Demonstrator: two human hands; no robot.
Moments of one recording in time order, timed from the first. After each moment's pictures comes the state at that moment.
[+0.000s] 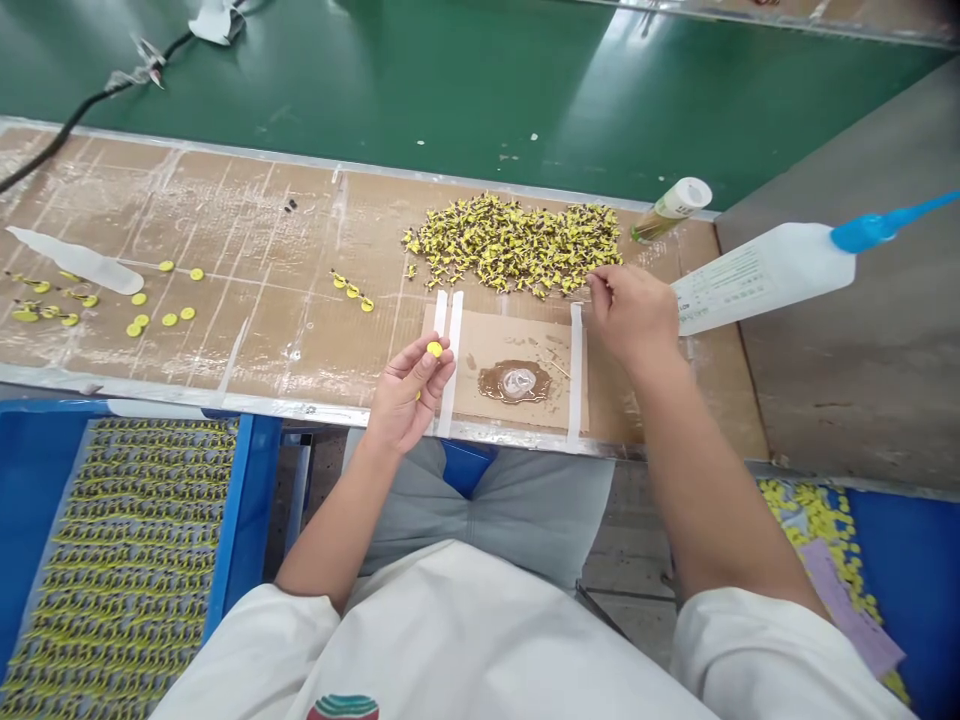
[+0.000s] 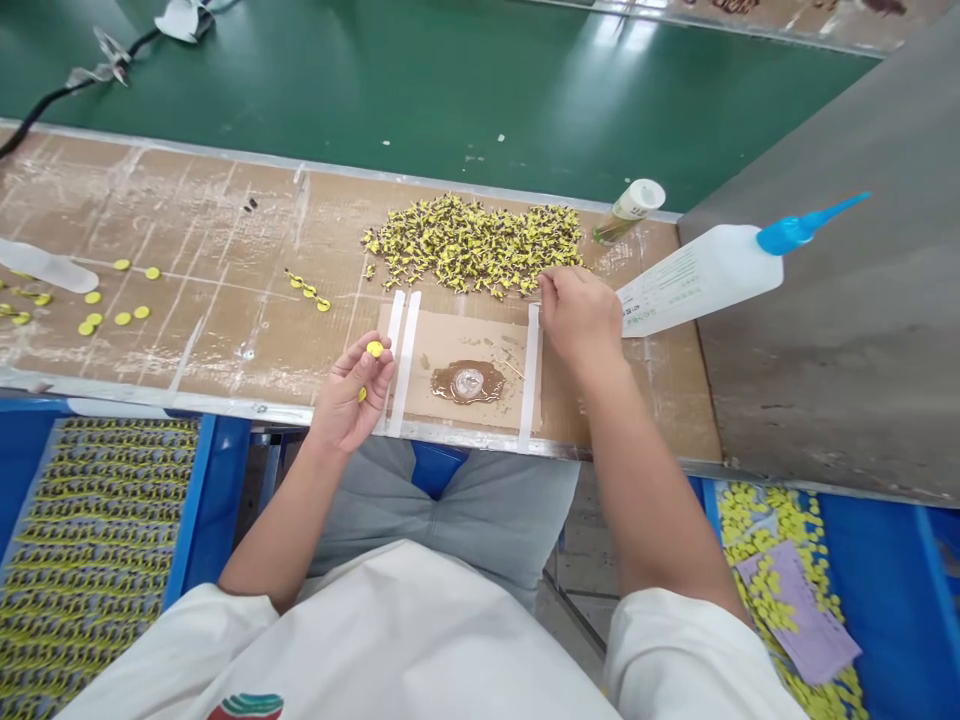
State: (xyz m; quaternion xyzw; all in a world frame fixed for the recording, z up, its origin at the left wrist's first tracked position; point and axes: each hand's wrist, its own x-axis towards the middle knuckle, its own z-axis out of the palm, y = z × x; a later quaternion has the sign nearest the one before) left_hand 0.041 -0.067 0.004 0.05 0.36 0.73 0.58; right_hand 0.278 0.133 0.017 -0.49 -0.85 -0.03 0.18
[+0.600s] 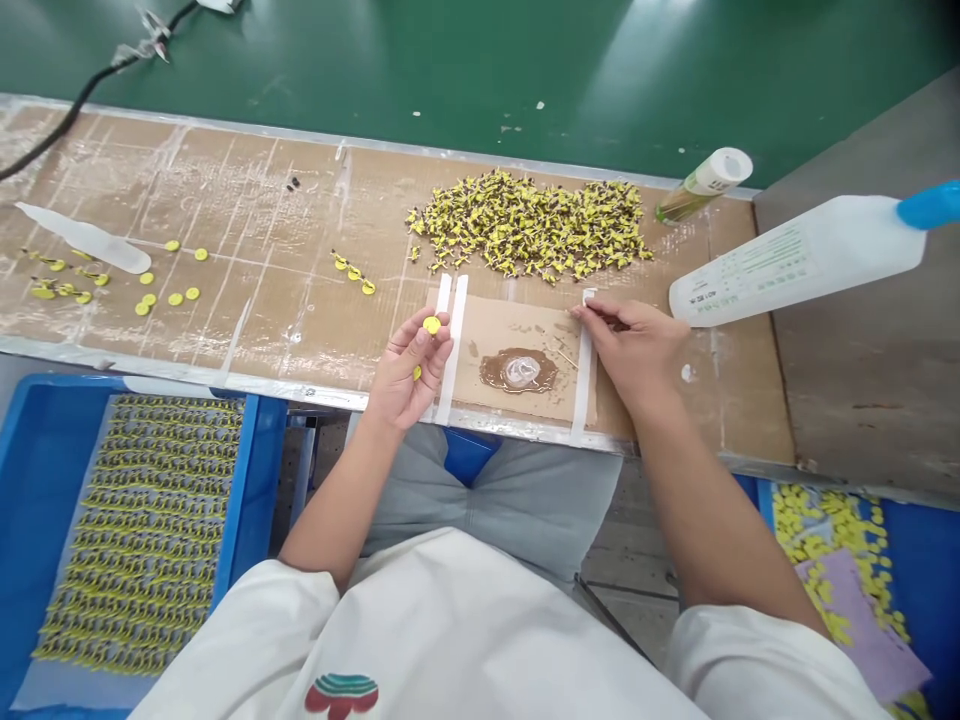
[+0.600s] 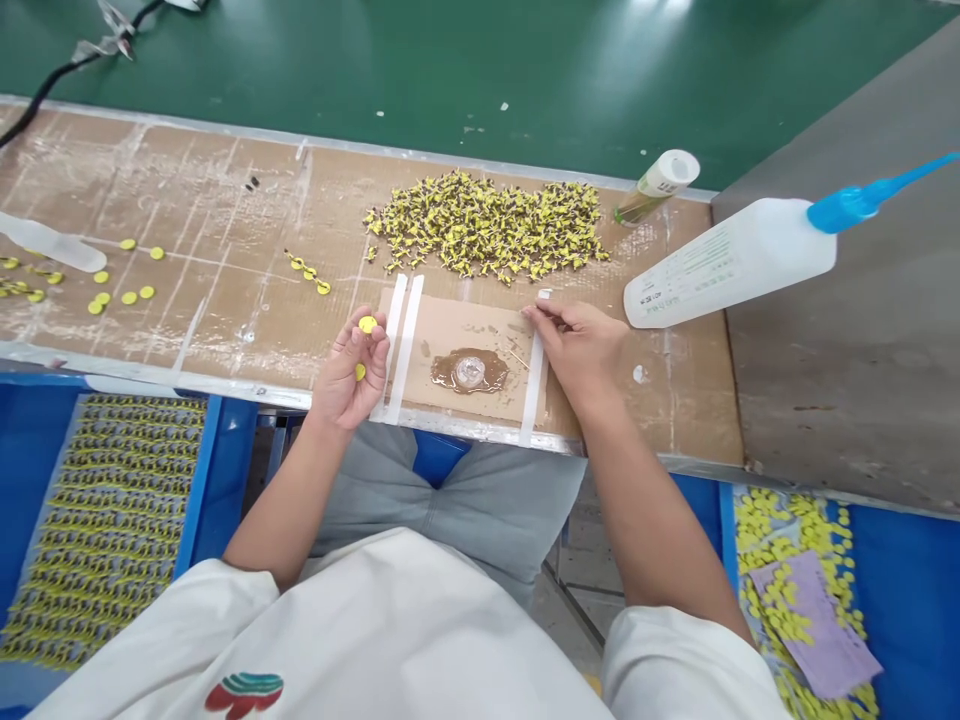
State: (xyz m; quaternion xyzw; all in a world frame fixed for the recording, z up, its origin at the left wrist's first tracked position) left_hand 0.040 -0.057 0.003 0.04 0.32 0.74 0.59; right_hand 0.296 0.102 -0.025 -0.46 -0.80 0.13 0.37
